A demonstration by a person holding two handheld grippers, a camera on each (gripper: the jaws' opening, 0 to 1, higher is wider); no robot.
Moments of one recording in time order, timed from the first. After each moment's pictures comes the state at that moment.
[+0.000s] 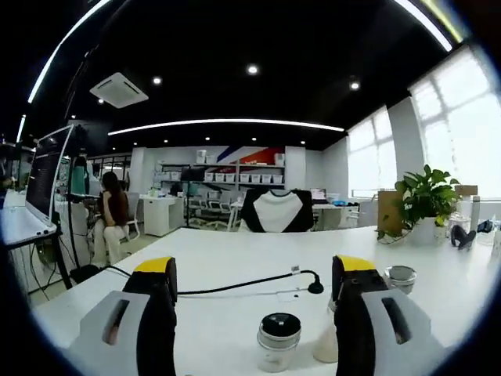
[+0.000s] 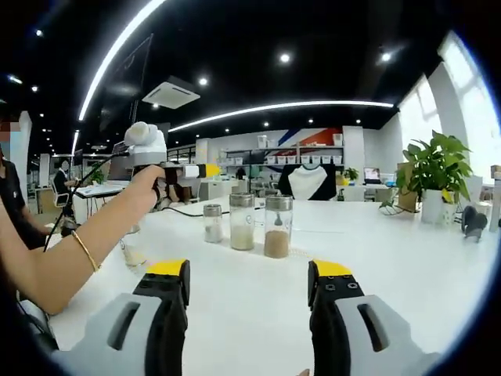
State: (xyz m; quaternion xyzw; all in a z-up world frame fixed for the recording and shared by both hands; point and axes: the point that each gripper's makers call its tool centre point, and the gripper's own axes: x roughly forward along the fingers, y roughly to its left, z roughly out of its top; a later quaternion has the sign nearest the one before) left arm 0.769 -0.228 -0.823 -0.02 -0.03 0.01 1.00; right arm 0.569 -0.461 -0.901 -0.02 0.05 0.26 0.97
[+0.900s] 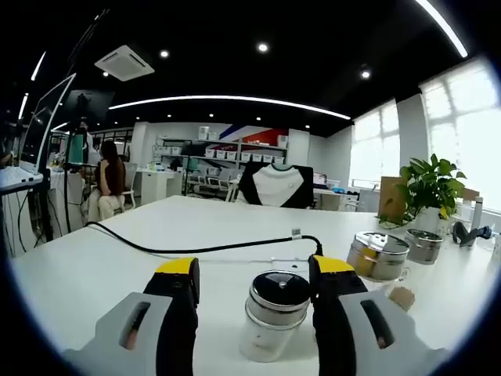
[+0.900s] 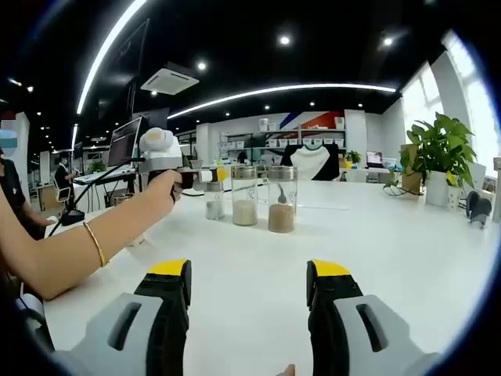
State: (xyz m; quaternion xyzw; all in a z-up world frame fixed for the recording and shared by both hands) left arm 0.783 -0.241 -0.893 -0.07 0.02 0.00 1.00; right arm 0.571 -0.456 -0.935 -0.02 0.09 0.26 0.96
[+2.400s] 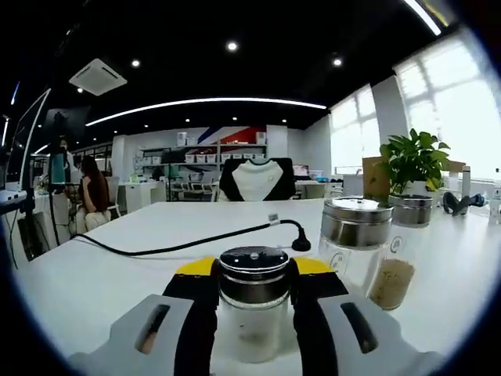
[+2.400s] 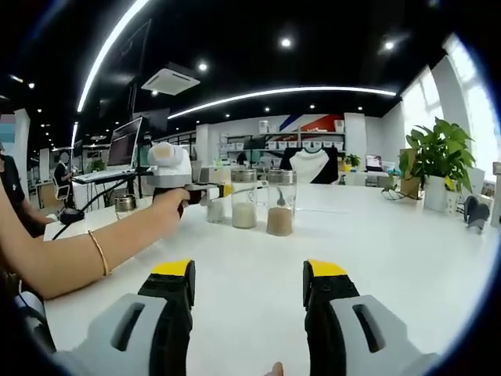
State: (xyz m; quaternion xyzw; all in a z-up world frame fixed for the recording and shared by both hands) left arm 0.790 -0.269 -0.909 -0.01 0.02 -0.05 1.00; right arm 0.567 -0.457 -0.928 -0.03 0.08 0.26 0.96
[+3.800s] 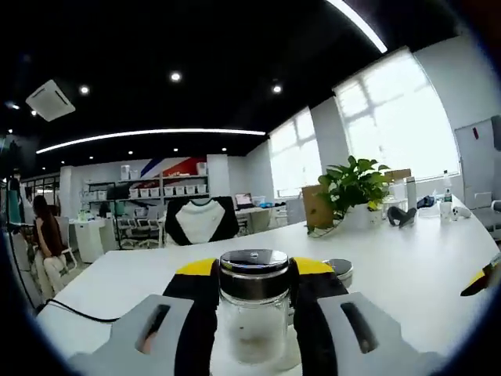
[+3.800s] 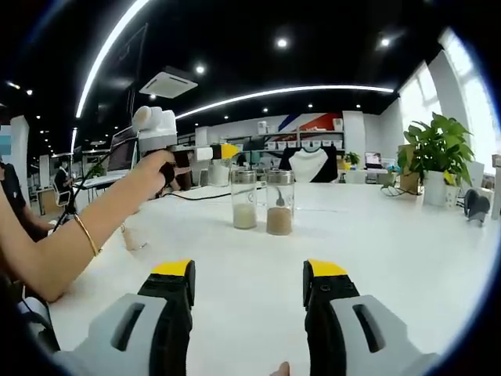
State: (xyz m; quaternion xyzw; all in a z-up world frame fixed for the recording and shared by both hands) left arm 0.763 -0.316 -0.815 0.03 -0.06 -0.21 0.97; right arm 0.561 -0.460 -0.928 -0.01 0.08 0.26 0.96
